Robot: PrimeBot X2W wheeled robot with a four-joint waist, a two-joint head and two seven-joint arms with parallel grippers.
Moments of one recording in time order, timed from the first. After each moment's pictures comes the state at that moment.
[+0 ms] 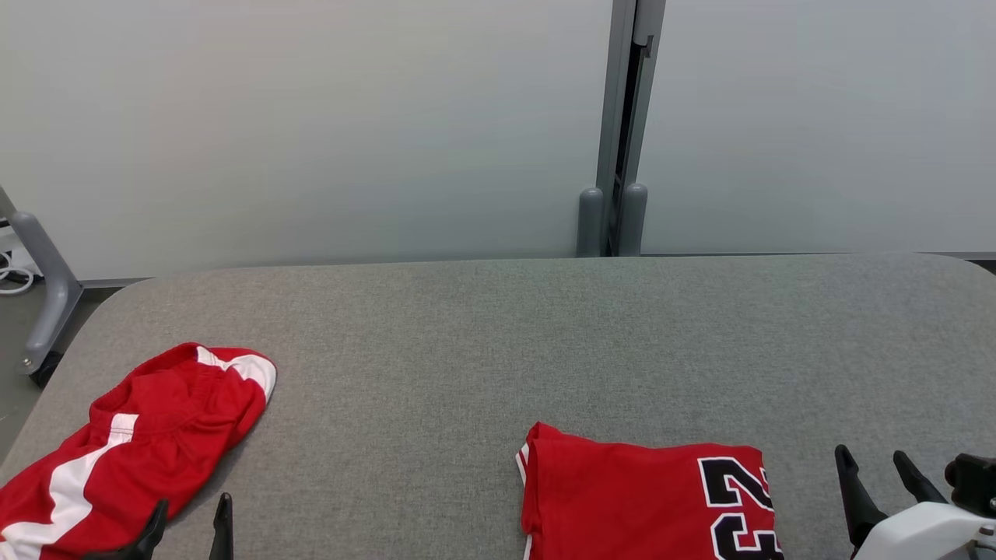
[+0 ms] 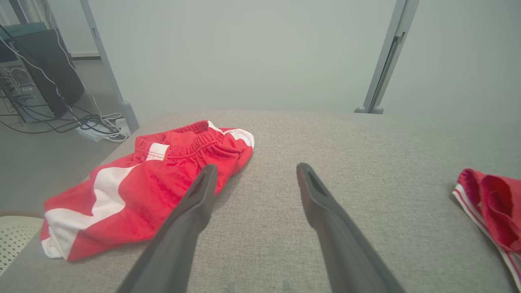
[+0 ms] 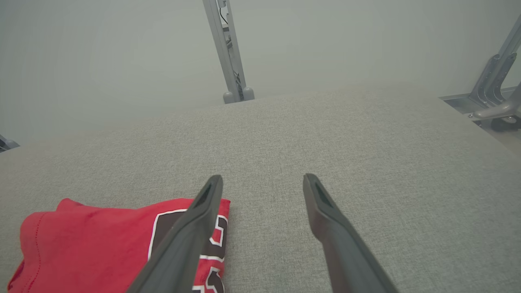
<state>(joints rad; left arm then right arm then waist) 0.19 0.44 -0.30 0.11 -0.59 0.26 -0.20 0.07 -0.05 -0.15 0.14 0.23 0.13 0.18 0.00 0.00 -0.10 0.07</state>
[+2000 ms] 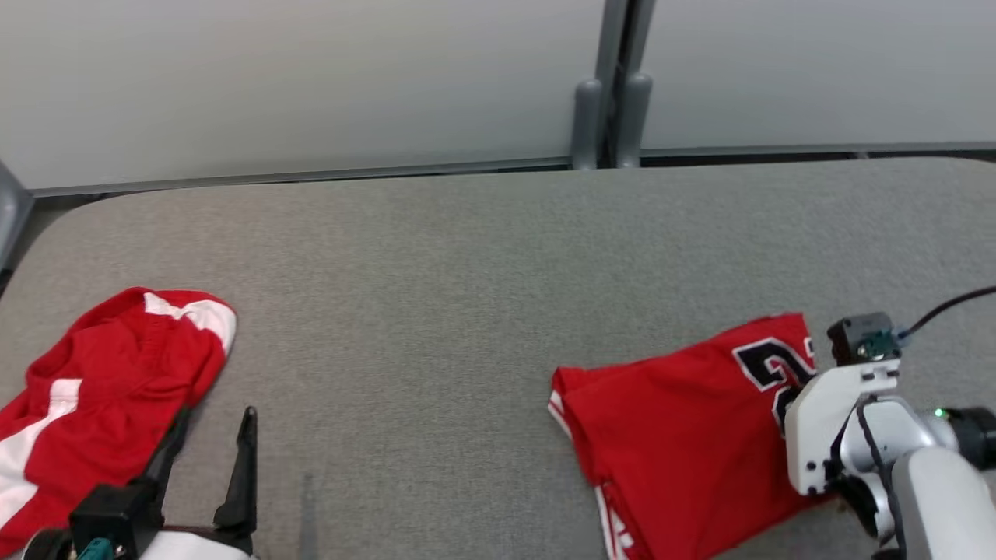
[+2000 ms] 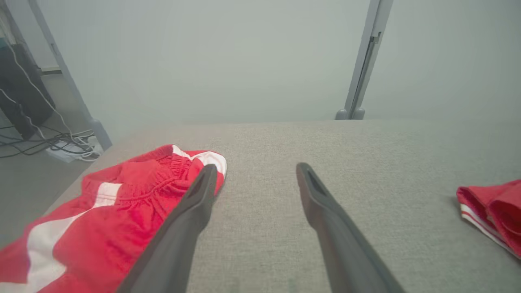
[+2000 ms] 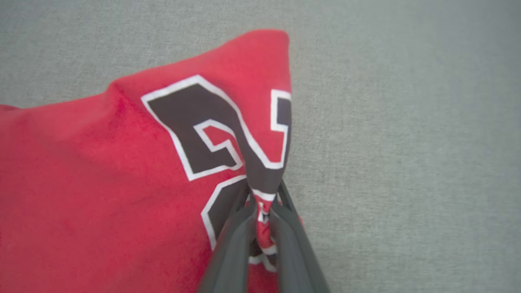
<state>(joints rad) 0.10 0.46 -0.32 -0.01 -0.56 0.26 -0.22 -0.23 -0.05 -0.02 0.26 0.05 0.13 0.67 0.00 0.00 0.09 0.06</state>
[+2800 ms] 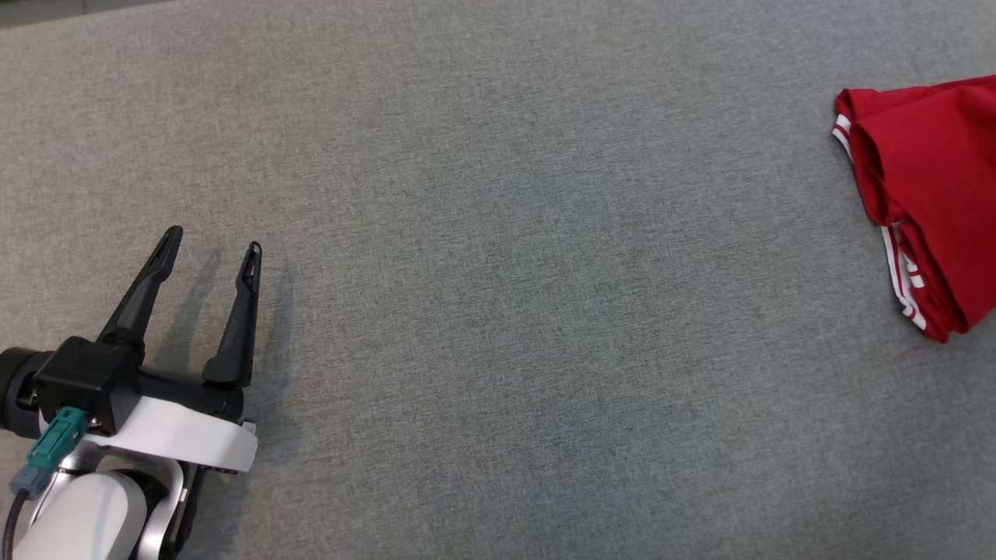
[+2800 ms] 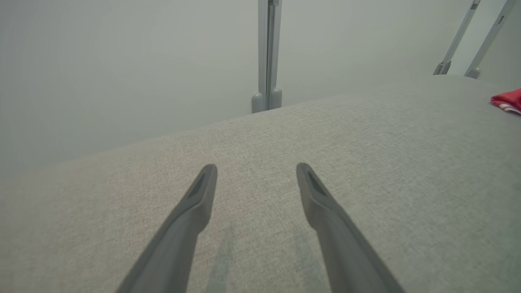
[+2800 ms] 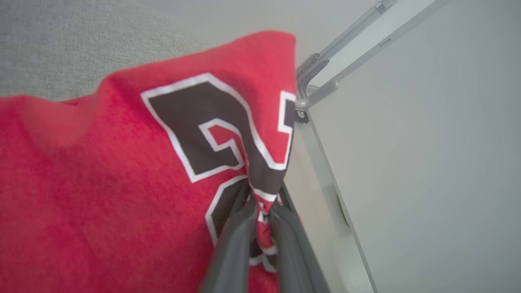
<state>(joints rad) -0.21 0.53 -0.36 -0.13 -0.46 0.22 -0.14 -0.74 -0.41 -0.23 0.63 -0.26 0.13 0.27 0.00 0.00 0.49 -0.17</state>
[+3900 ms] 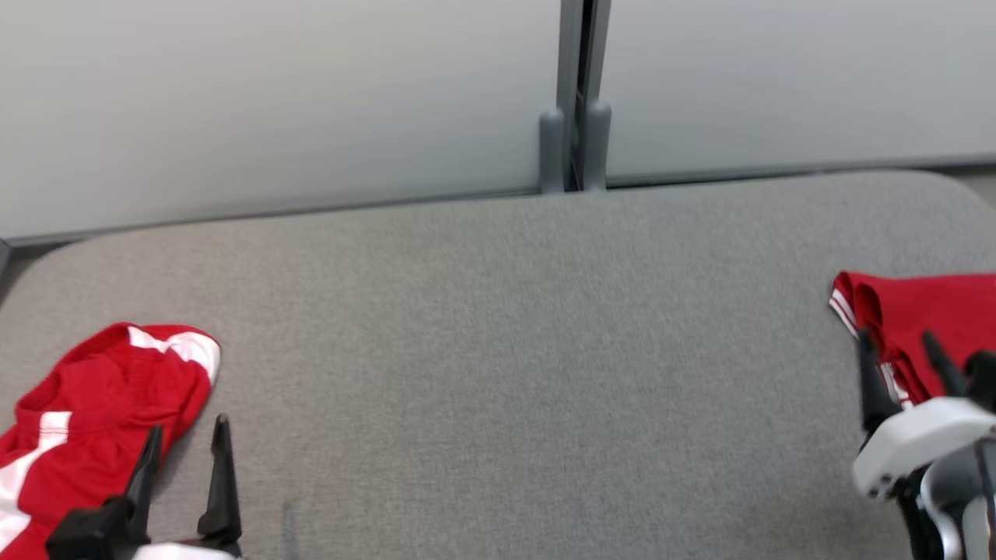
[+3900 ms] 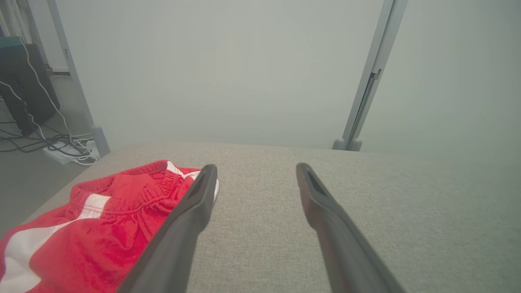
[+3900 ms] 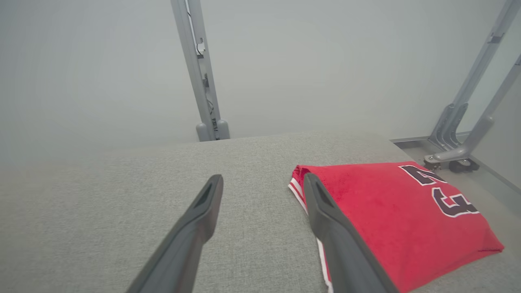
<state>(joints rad) 0.09 0.37 -0.26 0.03 -0.56 0.28 -0.26 -0.20 -0.09 -0.18 0.27 0.12 0.13 0.08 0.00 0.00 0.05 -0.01</state>
